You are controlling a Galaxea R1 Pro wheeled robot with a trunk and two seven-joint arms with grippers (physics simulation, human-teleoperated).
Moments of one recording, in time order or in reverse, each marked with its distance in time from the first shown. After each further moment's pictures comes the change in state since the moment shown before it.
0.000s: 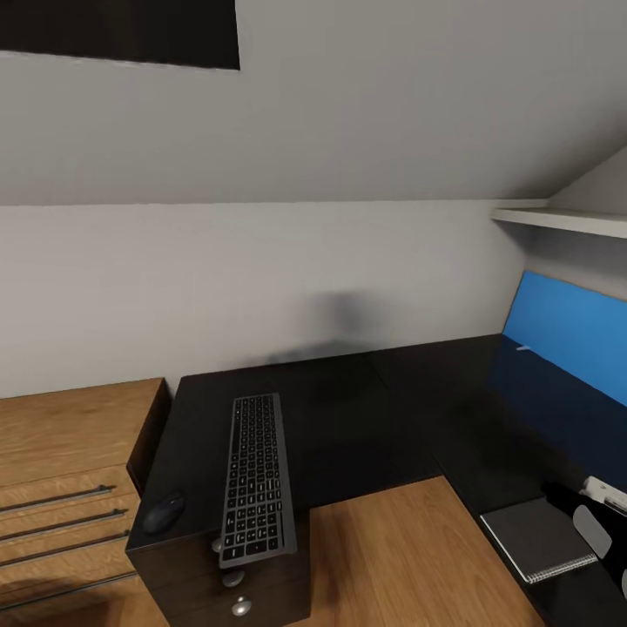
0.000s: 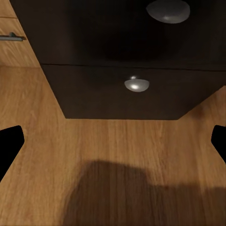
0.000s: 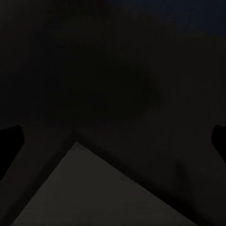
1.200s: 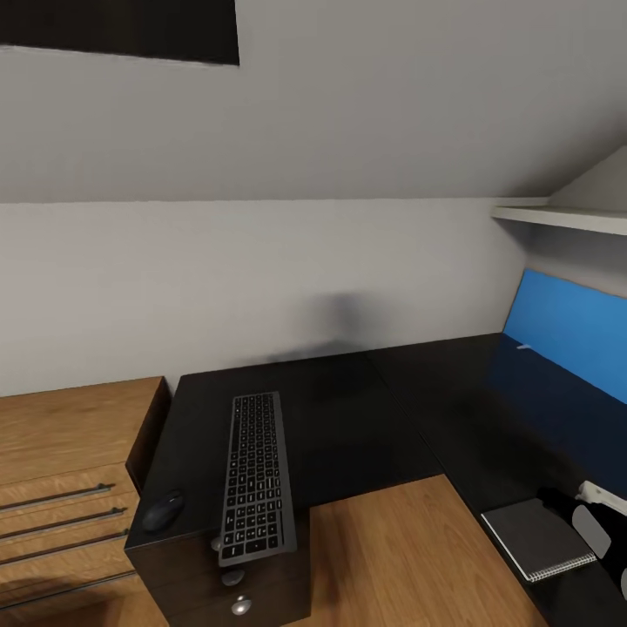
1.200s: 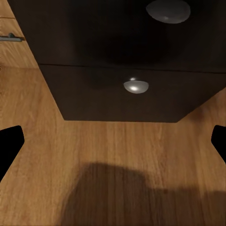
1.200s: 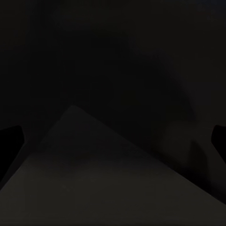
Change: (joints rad) left arm 0.000 -0.006 0.005 0.001 0.001 -0.015 0.000; right arm 0.000 0.002 0.002 0.000 0.001 0.092 0.000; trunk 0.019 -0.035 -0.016
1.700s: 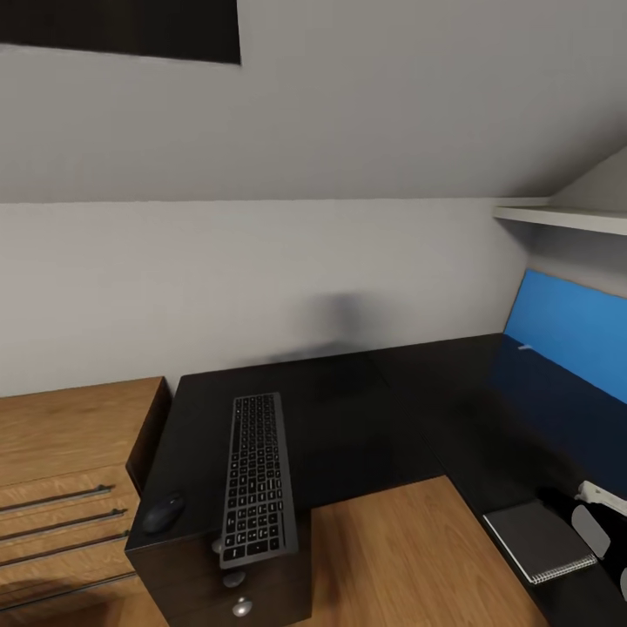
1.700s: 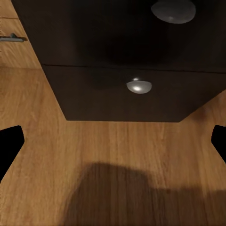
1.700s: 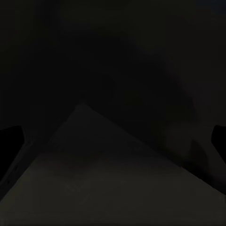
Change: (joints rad) left arm 0.000 0.003 -0.002 0.006 0.000 0.000 -0.002; right arm 0.000 0.001 0.001 0.000 0.000 -0.001 0.000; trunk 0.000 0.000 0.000
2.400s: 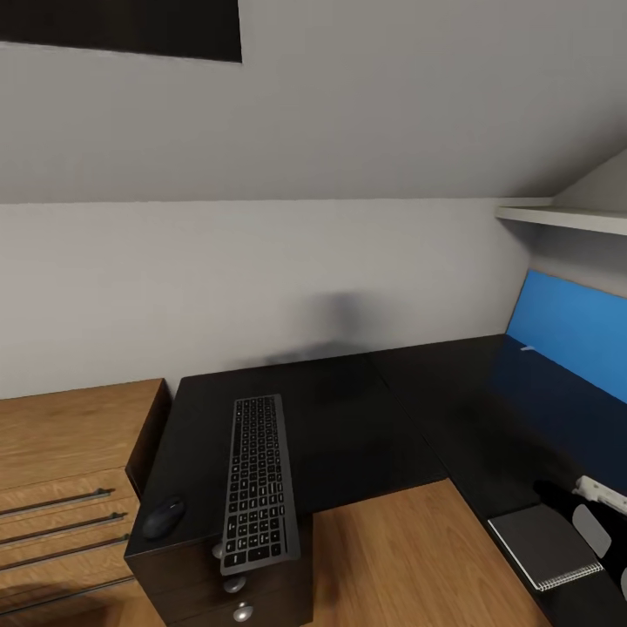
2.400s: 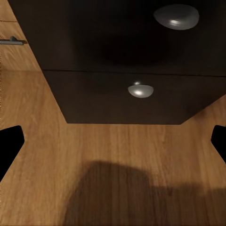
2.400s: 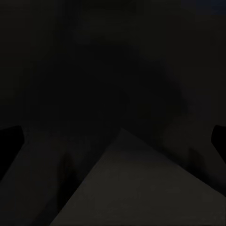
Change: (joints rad) left arm 0.000 0.001 -0.001 0.001 -0.002 0.000 -0.001; right arm 0.000 -0.001 -0.008 -0.003 0.000 -0.045 0.062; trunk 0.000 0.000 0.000
